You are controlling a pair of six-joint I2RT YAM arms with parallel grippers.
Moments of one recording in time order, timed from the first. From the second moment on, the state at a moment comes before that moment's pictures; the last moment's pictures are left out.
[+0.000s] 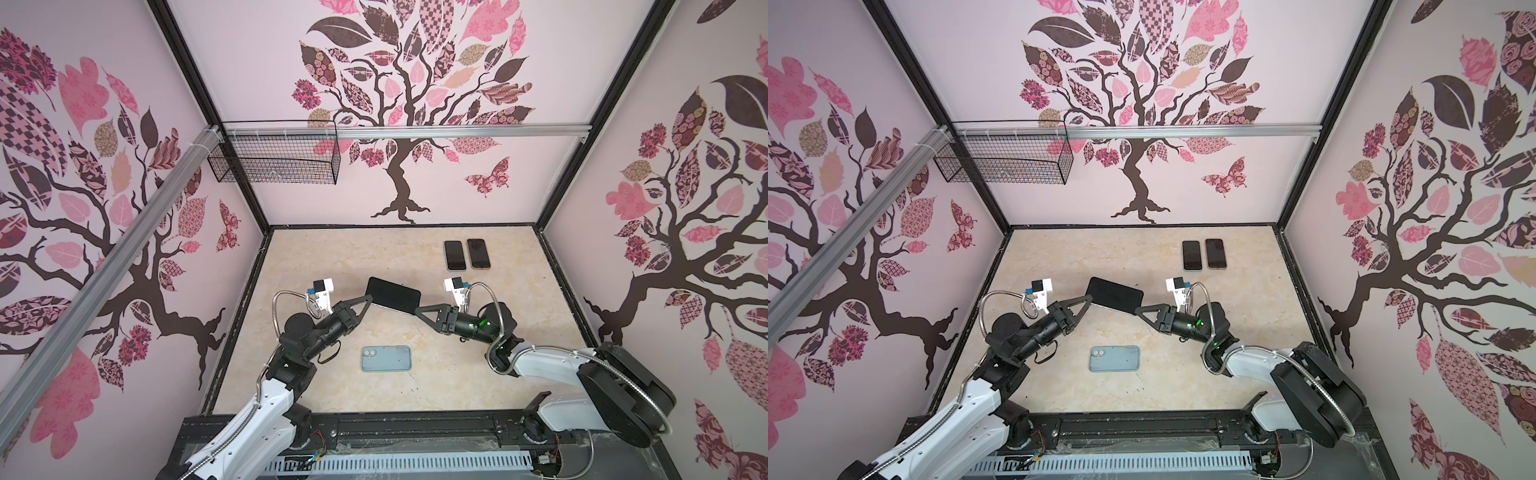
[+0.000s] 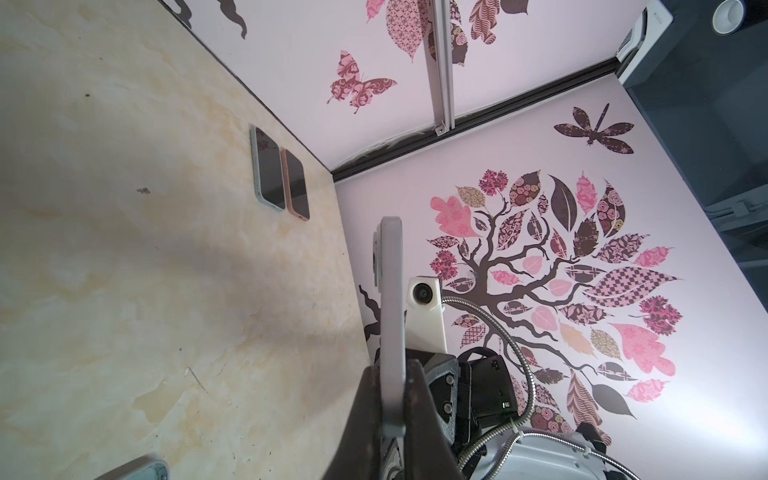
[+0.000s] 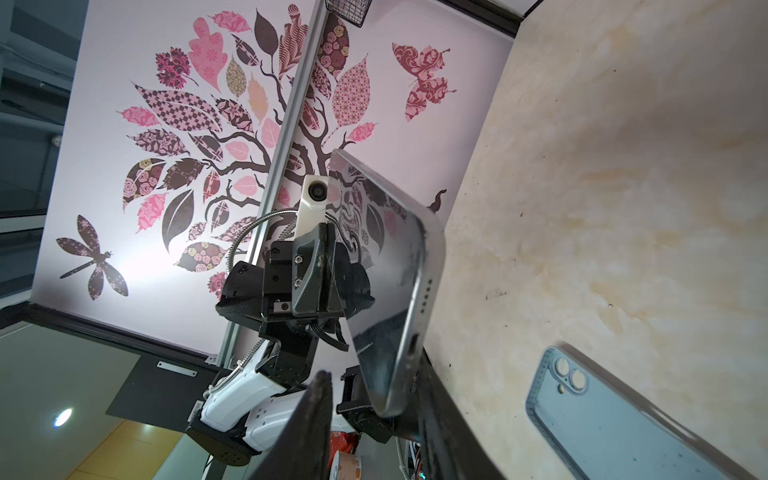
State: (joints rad) left arm -0.42 0.75 0.34 0.45 0.44 -1.22; right arm 0.63 1.36 0.39 1.10 -0.63 1.26
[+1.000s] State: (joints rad) left arm -0.42 0.54 0.30 0.03 0.34 -1.05; right arm 0.64 1.31 0.44 0.80 -0.62 1.16
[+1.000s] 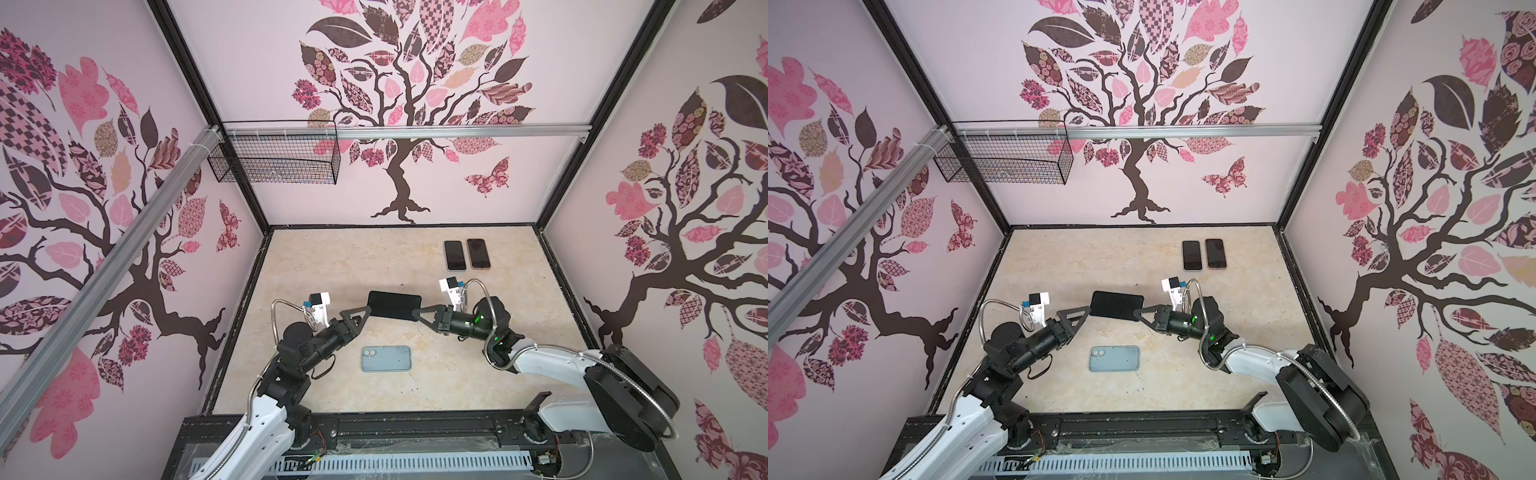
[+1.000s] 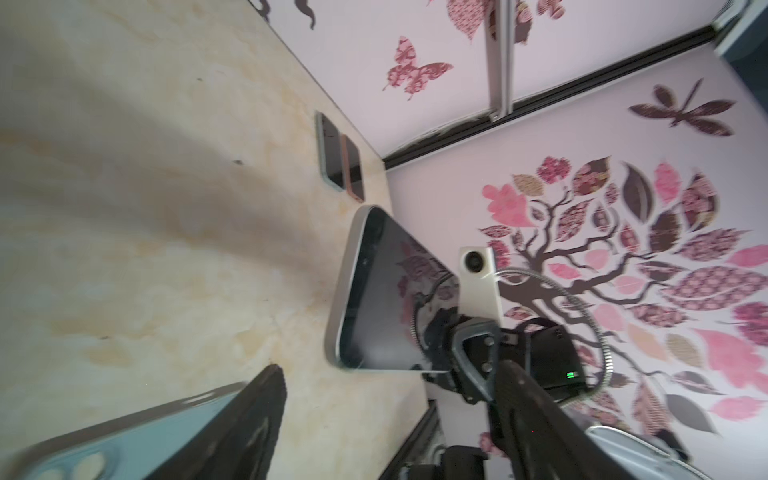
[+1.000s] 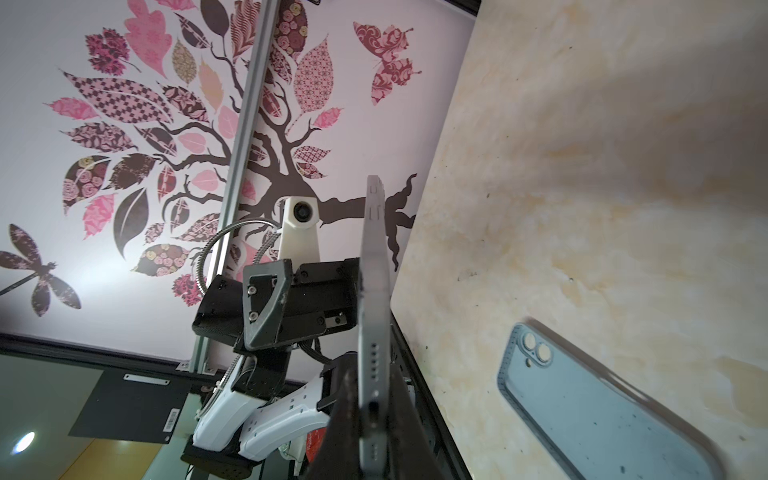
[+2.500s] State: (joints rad) left arm -0.42 0.78 0.31 -0.47 0.21 -0.78; right arm 0.73 1.45 0.50 0.31 -0.67 0.95
